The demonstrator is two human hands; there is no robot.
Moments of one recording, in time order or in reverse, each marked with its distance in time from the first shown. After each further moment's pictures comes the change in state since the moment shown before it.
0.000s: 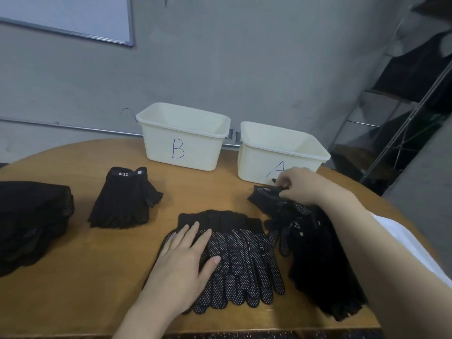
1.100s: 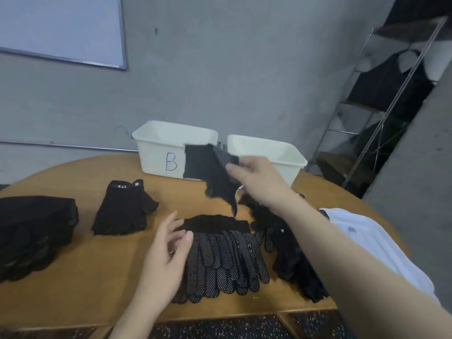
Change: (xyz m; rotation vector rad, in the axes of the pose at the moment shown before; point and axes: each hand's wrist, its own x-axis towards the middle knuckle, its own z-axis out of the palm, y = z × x) left_hand -0.022 0.012 -0.028 -0.910 0.327 -0.146; right_hand -0.073 -0.092 -0.024 0.815 0.247 -0.195
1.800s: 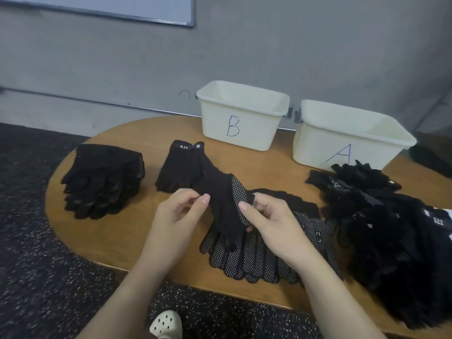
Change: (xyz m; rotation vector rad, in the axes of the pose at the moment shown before) left_hand 0.005 0.003 -0.068 0.144 0.136 0.043; right_hand -0.045 0.073 0.135 0.319 -0.297 -0.089
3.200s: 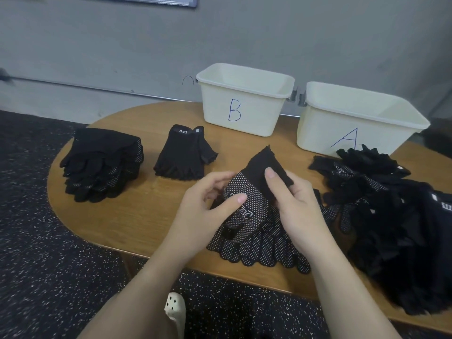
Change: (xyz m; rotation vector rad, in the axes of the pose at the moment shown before) left_hand -0.005 0.007 0.037 -0.075 -0.166 0.006; right_hand -0.012 -0.008 -0.019 0.223 0.204 -0.034
